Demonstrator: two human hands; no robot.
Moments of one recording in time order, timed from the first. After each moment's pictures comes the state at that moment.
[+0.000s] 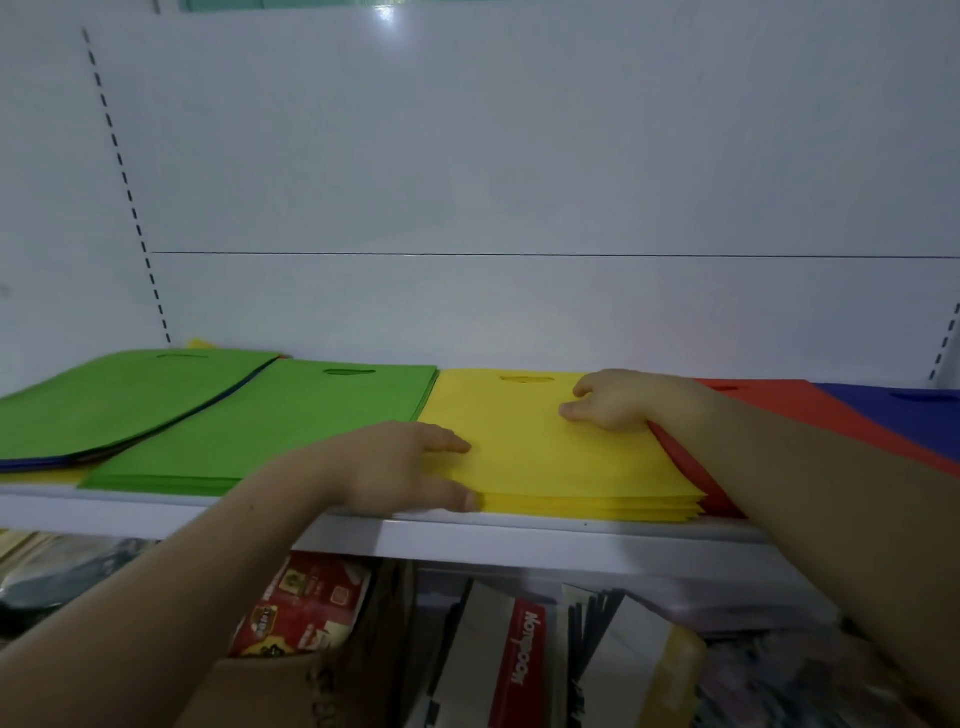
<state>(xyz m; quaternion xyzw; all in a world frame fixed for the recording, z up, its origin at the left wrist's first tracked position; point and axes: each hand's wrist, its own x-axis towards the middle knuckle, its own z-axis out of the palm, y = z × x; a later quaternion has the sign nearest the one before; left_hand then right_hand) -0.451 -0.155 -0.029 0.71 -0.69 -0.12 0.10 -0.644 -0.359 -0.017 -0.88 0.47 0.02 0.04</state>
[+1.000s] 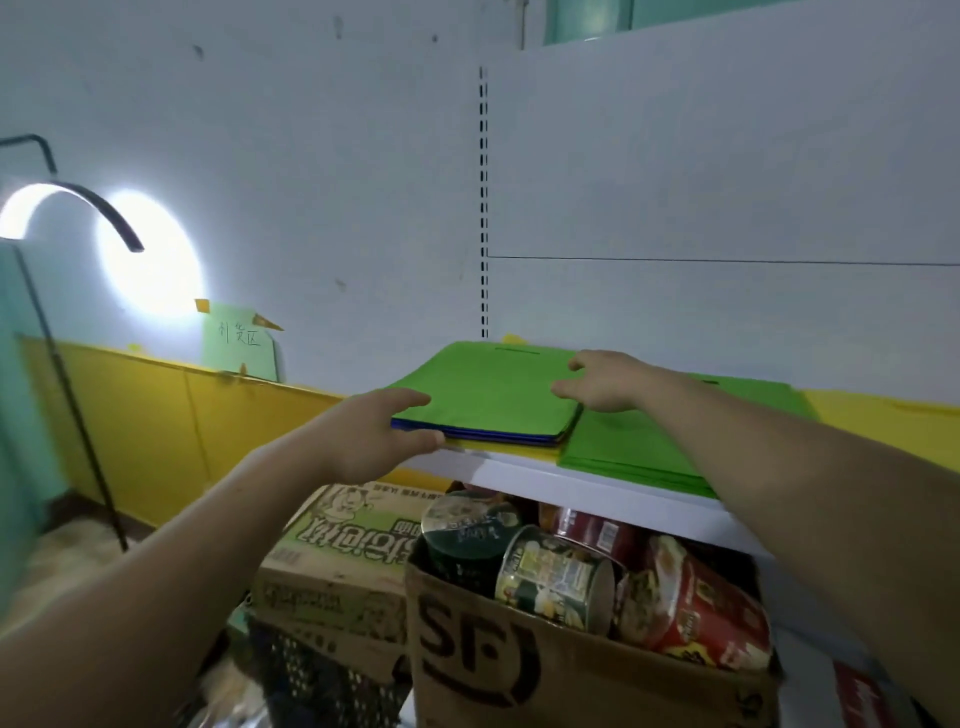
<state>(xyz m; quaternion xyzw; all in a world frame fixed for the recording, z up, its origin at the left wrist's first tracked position) -0.127 0.086 -0.022 0.84 -0.51 0.00 0.21 -0.261 -0.161 -0.001 -0.93 0.34 -0.07 0.07</state>
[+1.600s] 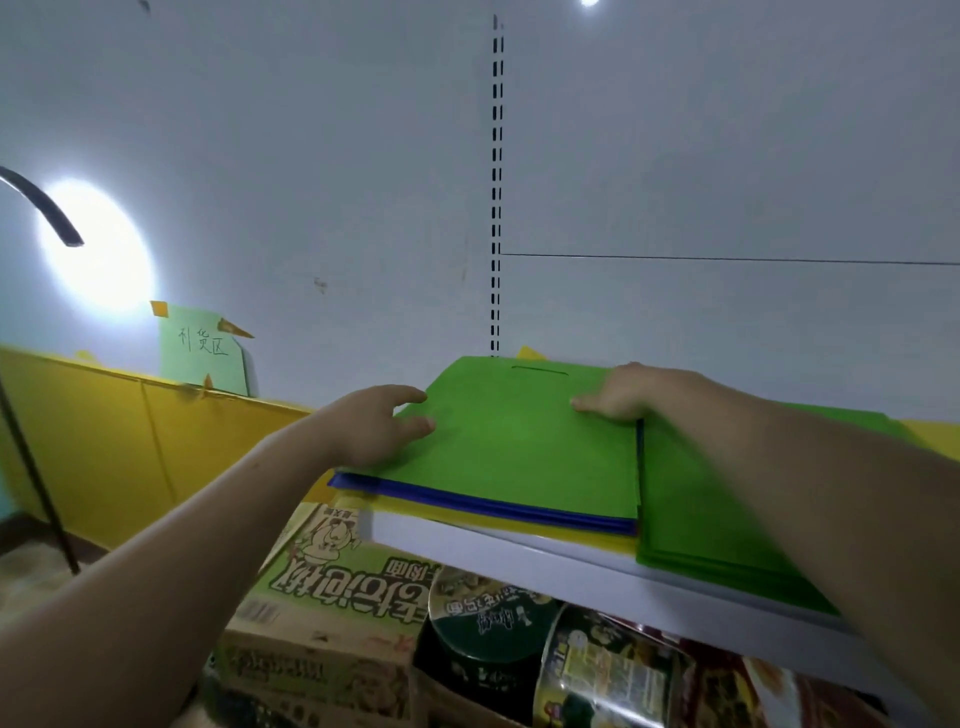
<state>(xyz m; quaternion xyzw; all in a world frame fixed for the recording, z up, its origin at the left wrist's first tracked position) -0.008 -0.005 -0.022 0.85 -0.48 -0.05 0.19 -0.174 -0.237 -0.012 -0.90 0.43 0.04 0.00</state>
